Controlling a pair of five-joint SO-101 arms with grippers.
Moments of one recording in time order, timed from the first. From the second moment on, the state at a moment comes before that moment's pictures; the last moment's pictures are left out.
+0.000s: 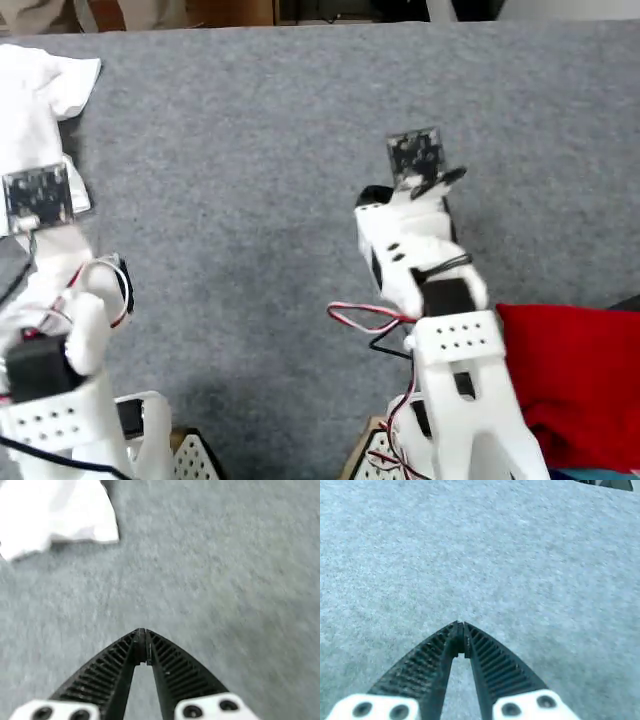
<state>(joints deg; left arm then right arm) -18.5 -71.0 48.6 75.0 -11.3 -11.7 -48.1 65.4 26.1 -6.5</state>
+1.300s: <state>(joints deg) -26.7 -103.9 92.3 48.0 -19.0 -11.8 -48.1 84.6 27.6 -6.5</state>
